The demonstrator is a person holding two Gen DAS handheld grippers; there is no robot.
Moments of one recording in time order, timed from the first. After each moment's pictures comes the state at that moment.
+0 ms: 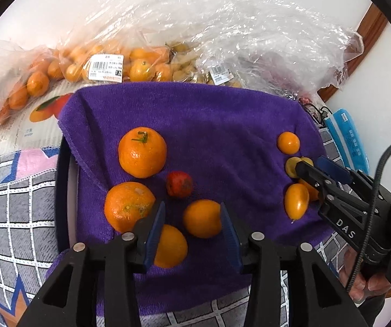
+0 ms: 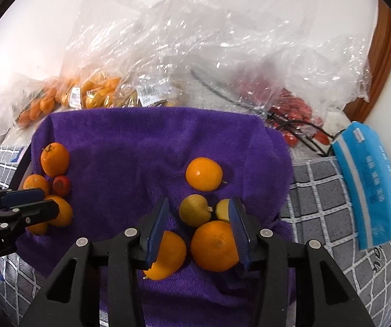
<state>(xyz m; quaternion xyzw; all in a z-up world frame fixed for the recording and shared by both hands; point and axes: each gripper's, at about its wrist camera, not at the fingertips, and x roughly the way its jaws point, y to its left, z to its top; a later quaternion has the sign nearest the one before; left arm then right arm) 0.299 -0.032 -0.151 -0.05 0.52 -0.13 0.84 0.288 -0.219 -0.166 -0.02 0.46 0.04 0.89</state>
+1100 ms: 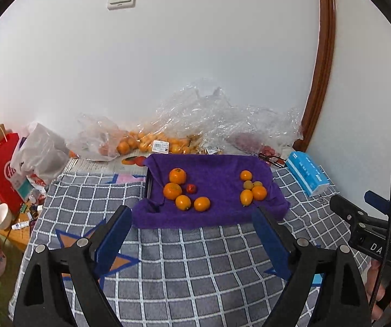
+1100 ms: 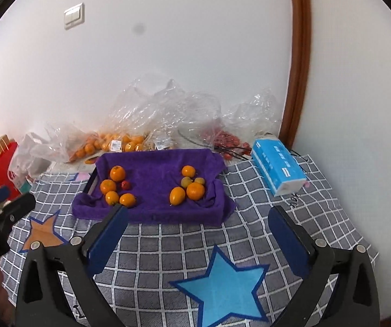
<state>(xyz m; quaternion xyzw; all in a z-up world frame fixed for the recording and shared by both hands) 0.052 -0.015 -0.008 -0.03 0.30 -0.04 0.95 0.056 -0.239 -0.013 0.02 0.34 -0.02 0.94</state>
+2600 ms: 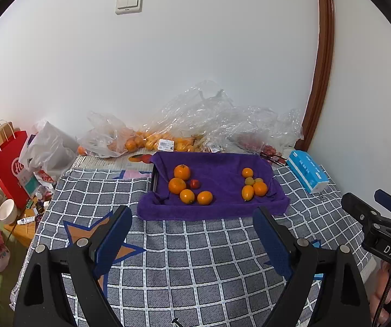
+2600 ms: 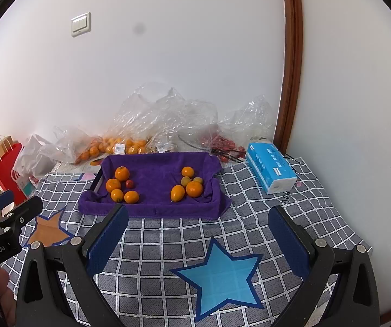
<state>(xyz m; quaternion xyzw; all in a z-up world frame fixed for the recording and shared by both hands) 0.025 -0.014 -0.010 -0.03 0.30 -0.03 0.95 0.024 -0.239 -0.001 0.01 0.32 -0.02 0.95</state>
